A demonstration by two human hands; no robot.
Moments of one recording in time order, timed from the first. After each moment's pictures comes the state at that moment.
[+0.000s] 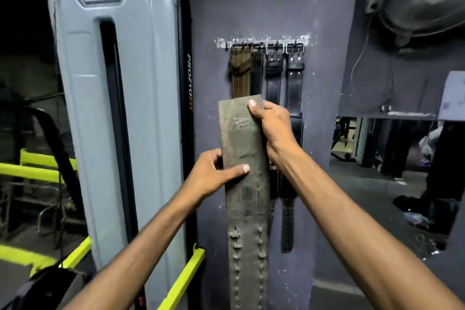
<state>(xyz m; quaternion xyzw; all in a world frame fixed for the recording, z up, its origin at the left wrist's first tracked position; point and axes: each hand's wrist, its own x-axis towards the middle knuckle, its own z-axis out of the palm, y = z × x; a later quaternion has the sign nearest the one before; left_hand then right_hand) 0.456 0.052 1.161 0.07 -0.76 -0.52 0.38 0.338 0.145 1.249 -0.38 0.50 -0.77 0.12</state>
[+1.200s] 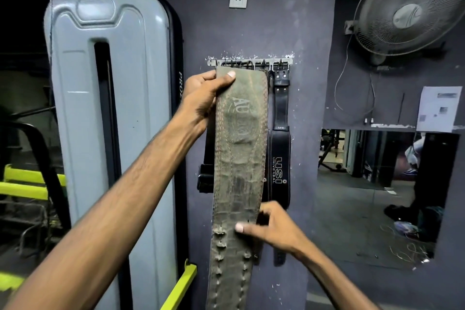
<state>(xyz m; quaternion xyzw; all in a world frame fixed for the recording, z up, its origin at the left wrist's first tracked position) 0.456 0.090 1.331 -0.03 -0.64 -0.61 0.47 0.327 0.230 1.111 -0.58 0.65 -0.48 0.11</state>
